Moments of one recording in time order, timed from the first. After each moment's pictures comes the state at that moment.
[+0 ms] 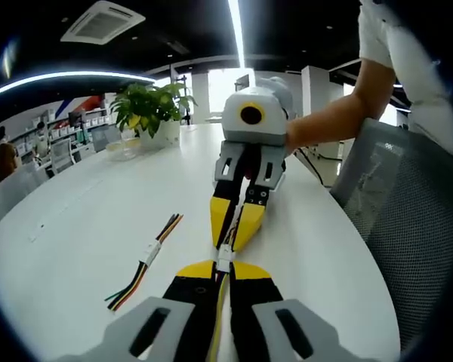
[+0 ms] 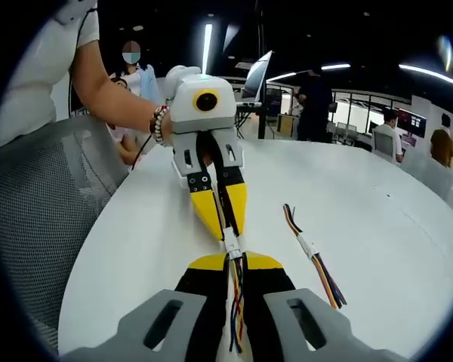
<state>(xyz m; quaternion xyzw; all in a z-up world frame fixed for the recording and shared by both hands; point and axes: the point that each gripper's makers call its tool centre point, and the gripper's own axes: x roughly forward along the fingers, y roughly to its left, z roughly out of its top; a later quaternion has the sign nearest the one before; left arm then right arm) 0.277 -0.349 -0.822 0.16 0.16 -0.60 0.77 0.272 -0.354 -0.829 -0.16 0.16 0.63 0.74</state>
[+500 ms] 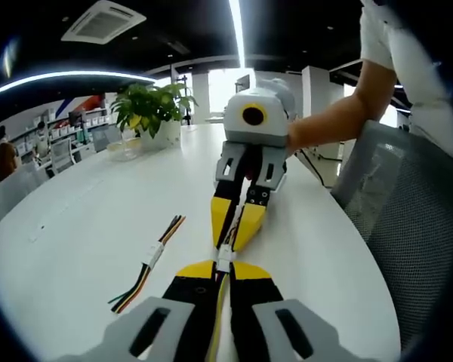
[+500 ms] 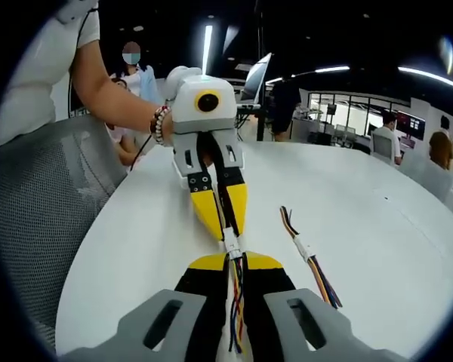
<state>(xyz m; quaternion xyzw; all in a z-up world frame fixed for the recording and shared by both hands) 0.283 -0.349 -0.819 0.16 0.16 -0.60 0.77 0.275 -0.355 -0.826 -0.16 0.15 0.63 0.74</state>
